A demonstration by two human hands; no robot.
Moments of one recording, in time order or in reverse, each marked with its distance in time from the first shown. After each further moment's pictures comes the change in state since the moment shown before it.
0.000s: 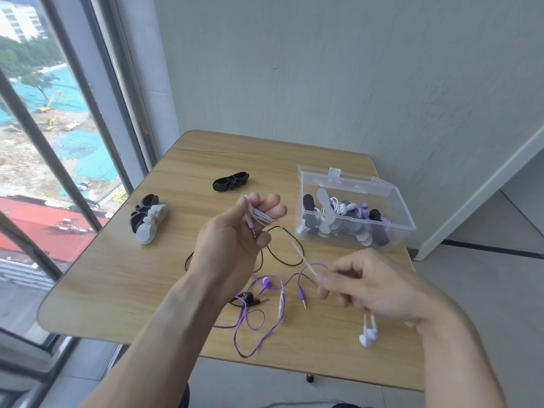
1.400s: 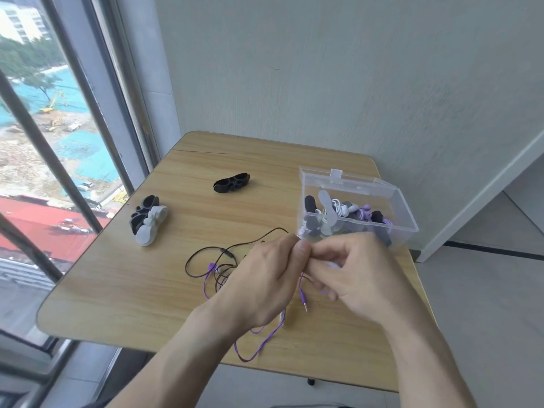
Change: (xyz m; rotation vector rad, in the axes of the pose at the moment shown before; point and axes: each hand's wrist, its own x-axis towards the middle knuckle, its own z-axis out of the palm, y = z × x) left_hand -0.011 -0.033 -0.008 1.342 -0.371 0.547; right_hand 0.007 -0.022 0.027 0.021 0.366 -0.166
